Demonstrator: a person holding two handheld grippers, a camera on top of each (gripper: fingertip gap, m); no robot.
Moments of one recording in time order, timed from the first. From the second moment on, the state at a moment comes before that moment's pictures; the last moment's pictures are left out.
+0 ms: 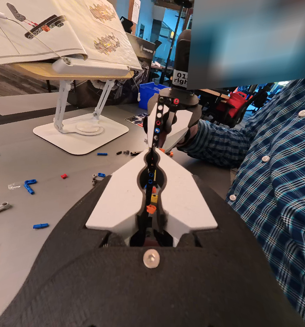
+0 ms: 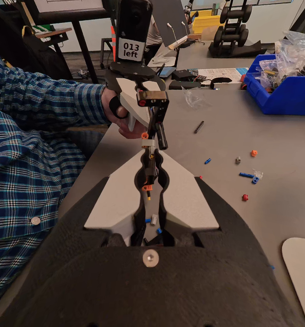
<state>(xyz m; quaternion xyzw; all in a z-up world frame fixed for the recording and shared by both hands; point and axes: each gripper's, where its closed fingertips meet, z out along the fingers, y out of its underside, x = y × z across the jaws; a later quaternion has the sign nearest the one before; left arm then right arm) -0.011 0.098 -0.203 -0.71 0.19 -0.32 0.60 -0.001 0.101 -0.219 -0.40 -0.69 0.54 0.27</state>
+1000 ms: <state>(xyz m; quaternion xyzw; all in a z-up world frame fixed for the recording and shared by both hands) -0.009 0.093 -0.204 -0.69 0.18 -0.36 0.60 -0.003 0.093 -0.215 -0.40 -0.68 0.56 0.26</state>
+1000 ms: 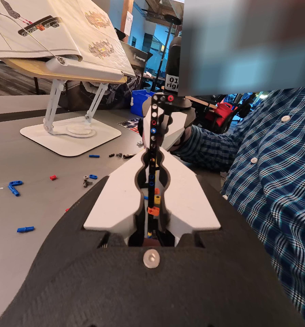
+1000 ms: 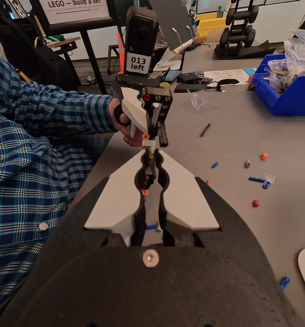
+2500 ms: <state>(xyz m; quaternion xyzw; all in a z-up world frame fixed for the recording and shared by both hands) -0.006 0.083 -0.211 -0.68 0.18 -0.40 0.59 -0.003 0.082 -0.223 -0.40 -0.70 0.56 0.19</state>
